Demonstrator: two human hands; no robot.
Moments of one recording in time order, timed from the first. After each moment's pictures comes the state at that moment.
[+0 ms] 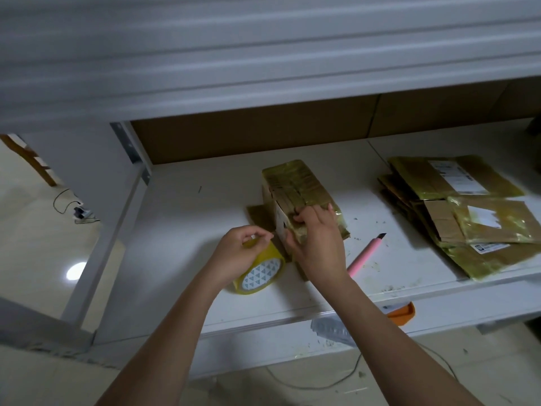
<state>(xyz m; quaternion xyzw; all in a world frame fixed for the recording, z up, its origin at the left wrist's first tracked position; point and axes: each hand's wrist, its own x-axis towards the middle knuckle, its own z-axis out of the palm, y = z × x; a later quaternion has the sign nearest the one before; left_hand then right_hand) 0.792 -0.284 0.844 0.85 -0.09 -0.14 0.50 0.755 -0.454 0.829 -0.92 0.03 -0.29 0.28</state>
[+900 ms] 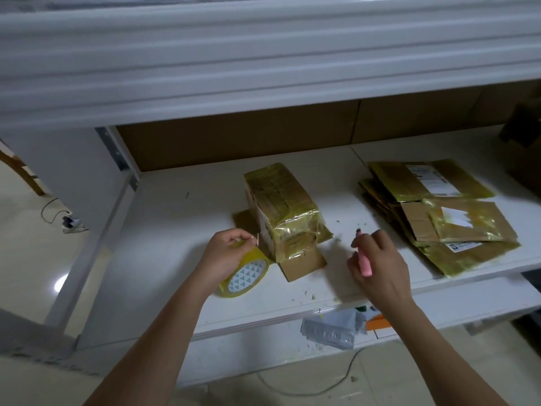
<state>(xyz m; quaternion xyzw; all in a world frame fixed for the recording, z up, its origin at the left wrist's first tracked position) 0.781 -0.302 0.853 0.85 -0.04 -0.13 0.51 0.684 -0.574 0.800 -0.94 0.09 -0.27 0.17</state>
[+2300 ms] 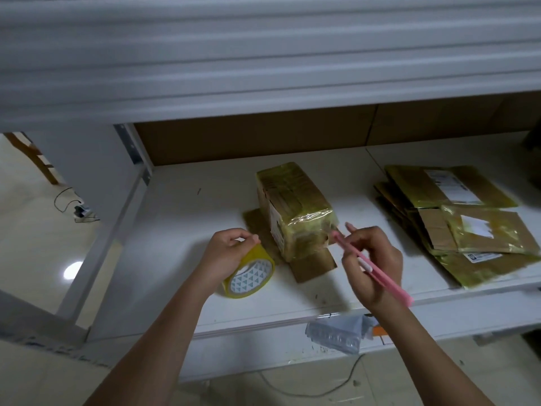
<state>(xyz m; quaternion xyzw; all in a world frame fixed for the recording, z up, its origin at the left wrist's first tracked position) 0.788 -0.281 0.845 0.83 0.00 -0.12 0.55 0.695 -0.510 0.846 -0.79 -0.05 -0.39 0.48</state>
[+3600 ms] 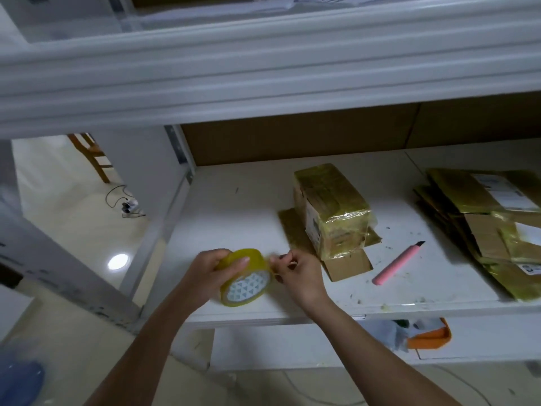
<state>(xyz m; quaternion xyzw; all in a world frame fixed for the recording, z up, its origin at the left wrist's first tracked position) 0.745 -0.188 0.856 0.85 -0.07 -0.08 0.52 0.734 -0.377 0.809 -0.74 0.12 -0.02 0.66</state>
